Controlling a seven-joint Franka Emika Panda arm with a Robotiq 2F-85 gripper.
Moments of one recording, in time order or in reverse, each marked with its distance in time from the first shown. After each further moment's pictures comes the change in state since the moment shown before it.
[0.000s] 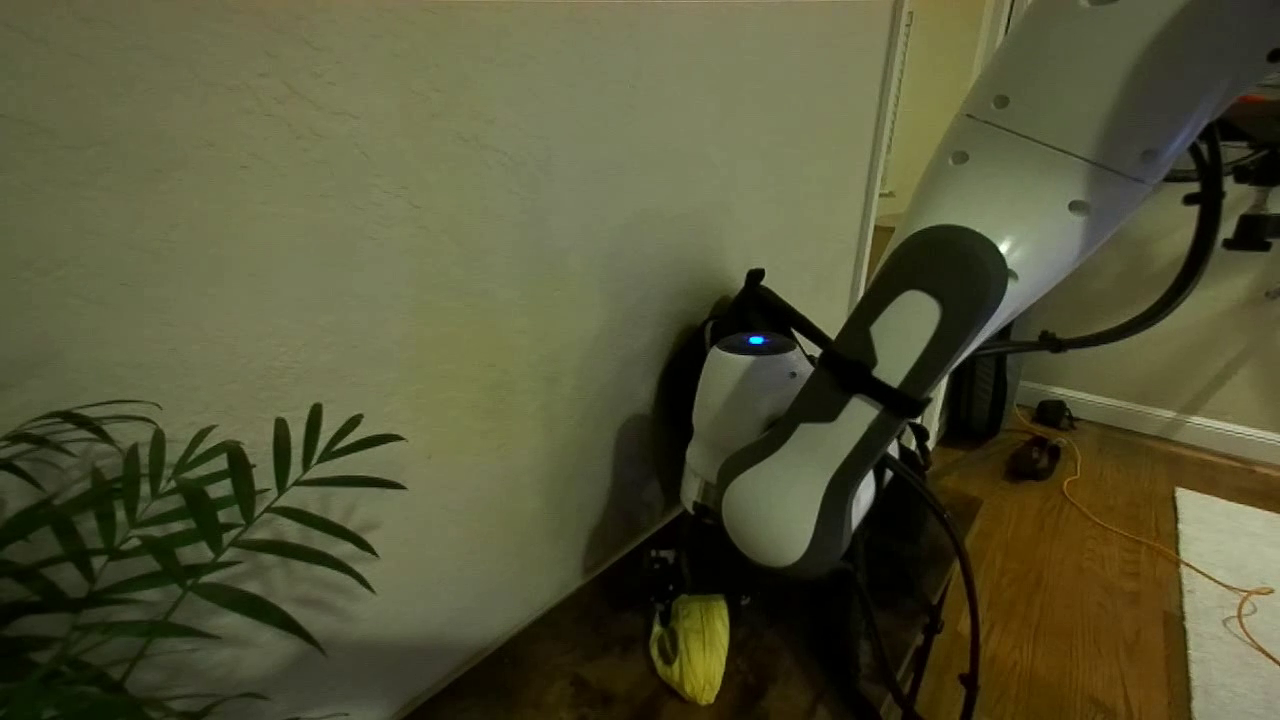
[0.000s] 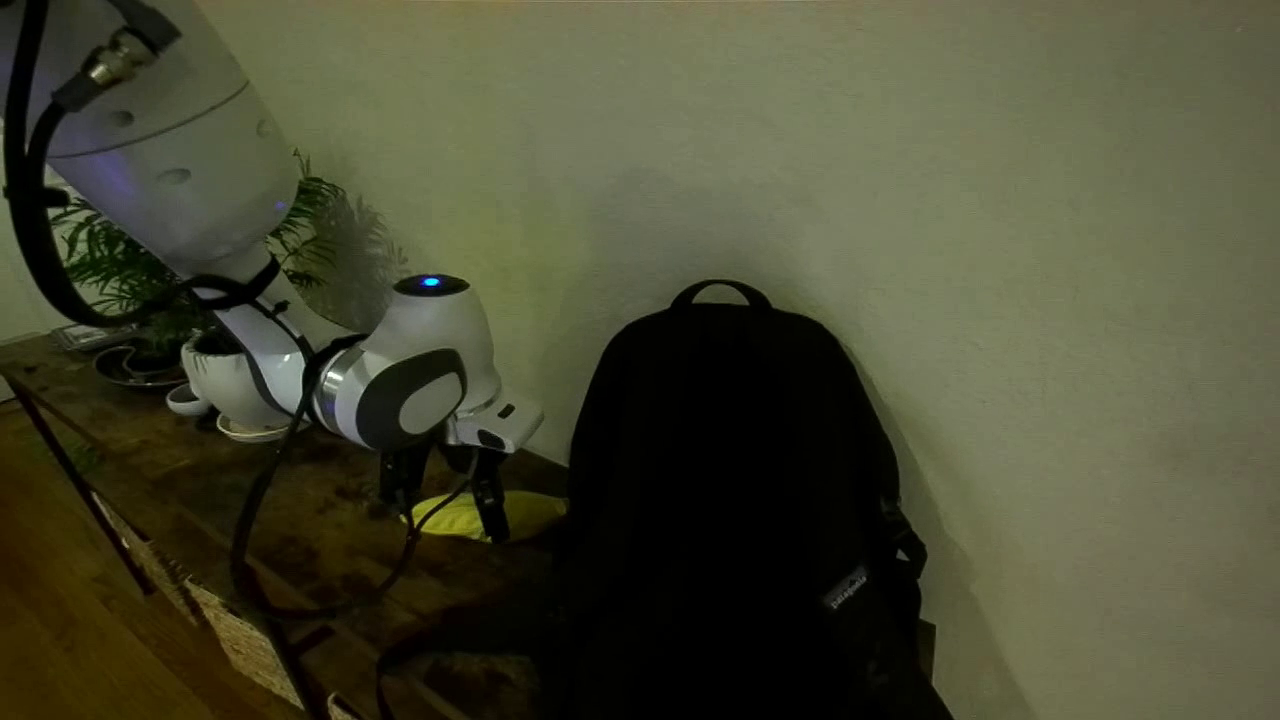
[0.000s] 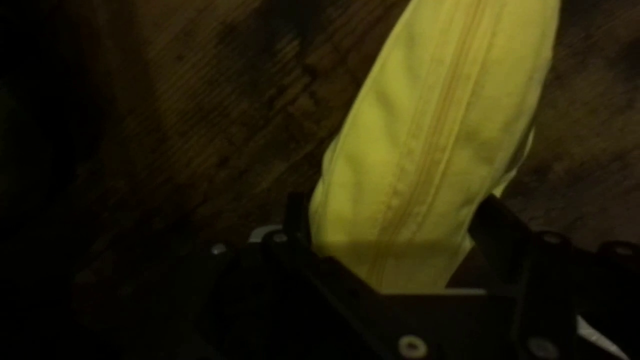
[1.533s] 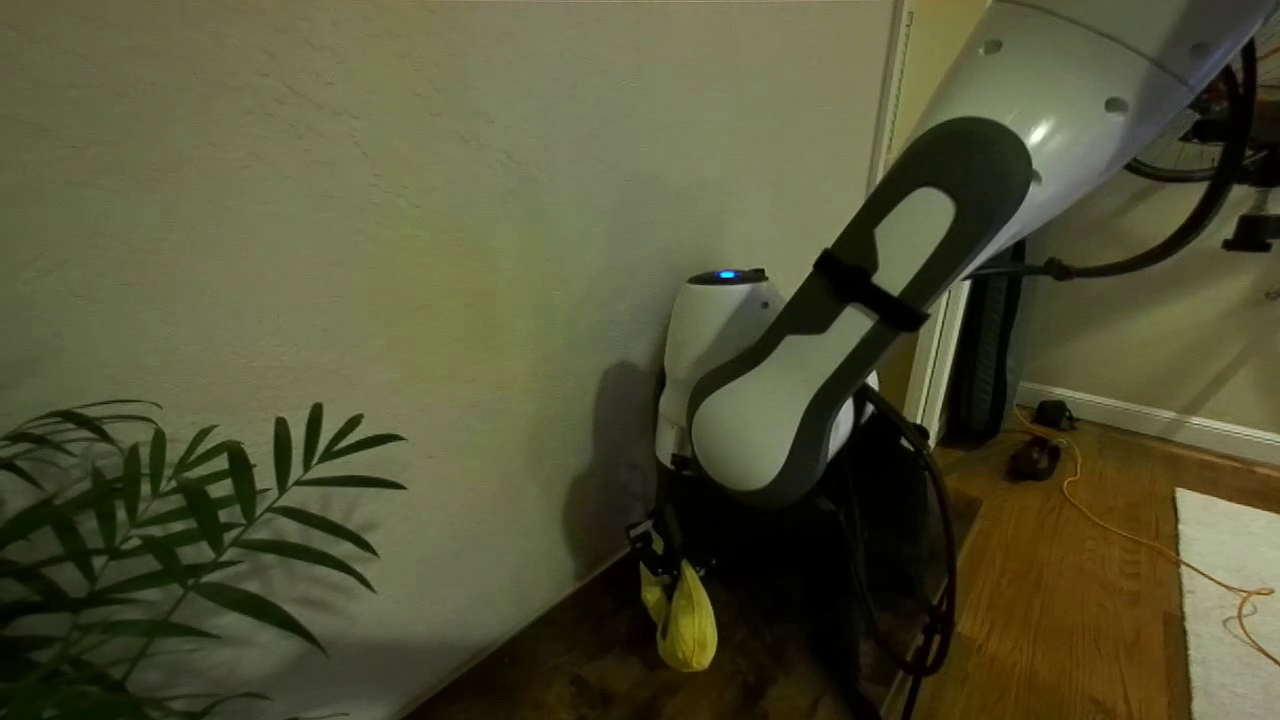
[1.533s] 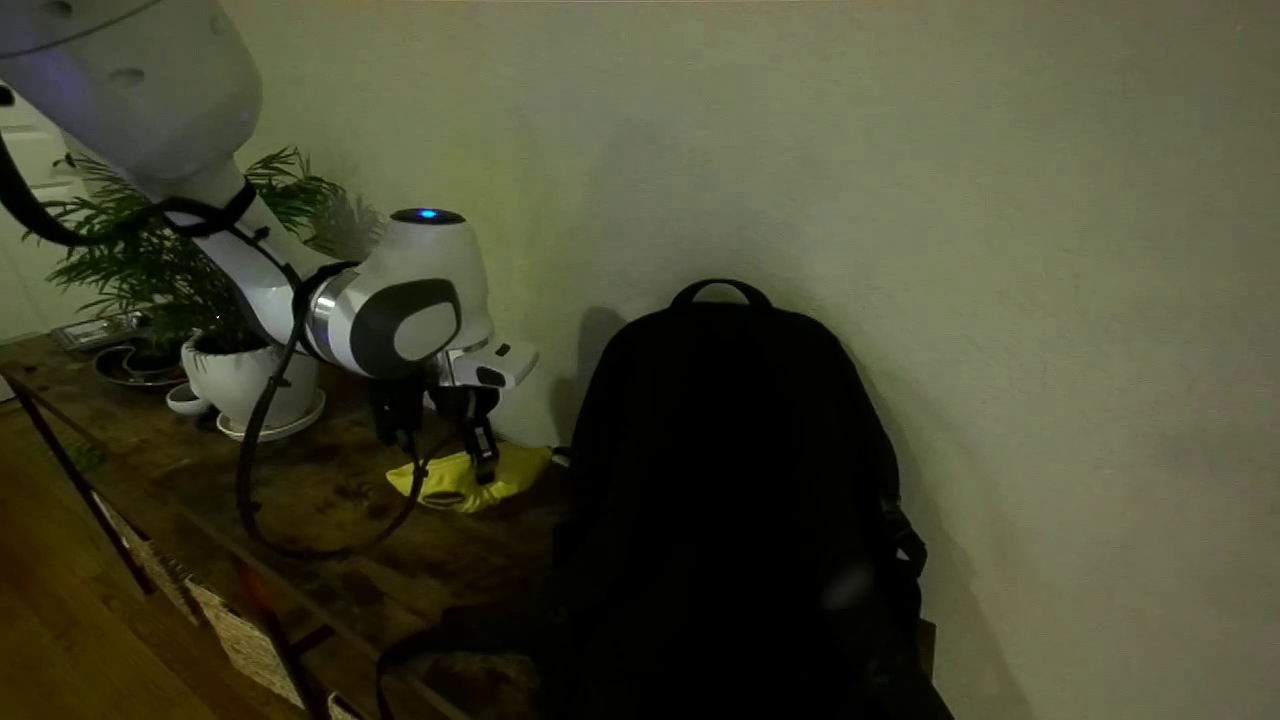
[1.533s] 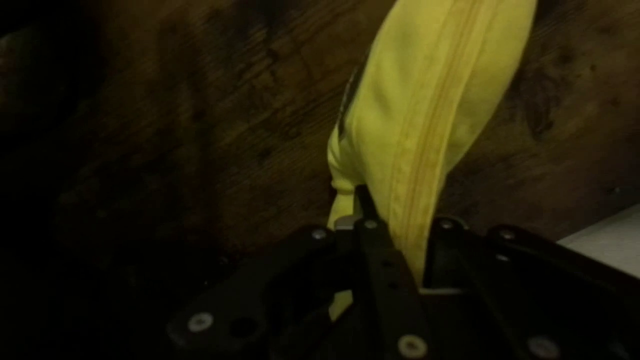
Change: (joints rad) arm 0.022 -0.112 0.001 0.003 -0.002 -0.146 -0.121
